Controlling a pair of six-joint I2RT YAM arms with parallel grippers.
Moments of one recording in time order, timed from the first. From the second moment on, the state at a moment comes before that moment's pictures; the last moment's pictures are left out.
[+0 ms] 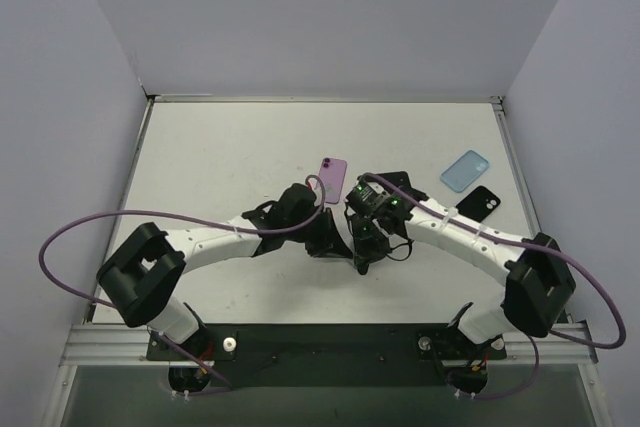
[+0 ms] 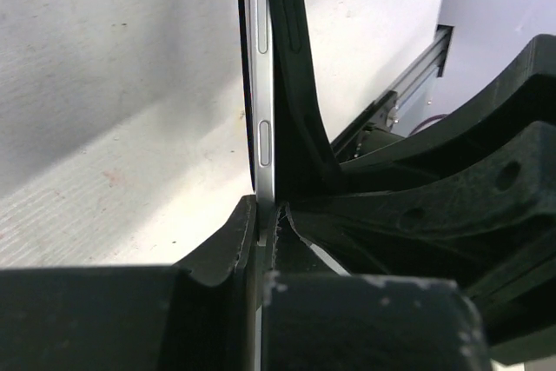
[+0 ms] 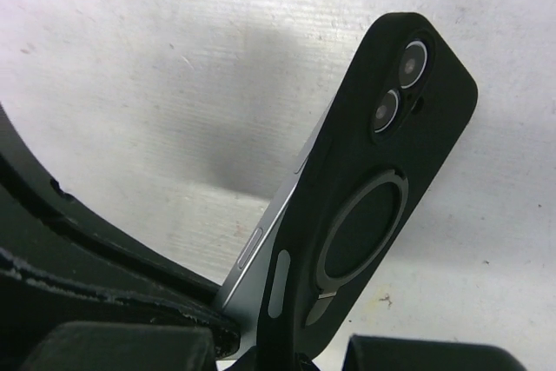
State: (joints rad) left arm -0.85 1.57 0.83 0.00 0.43 -1.01; right arm 0.83 1.49 1.05 -0.90 -0.02 0.68
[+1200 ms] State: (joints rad) left arm -0.25 1.33 0.80 -0.28 0.57 -0.78; right arm 0.28 1.14 0.98 -0.85 -0.04 0.67
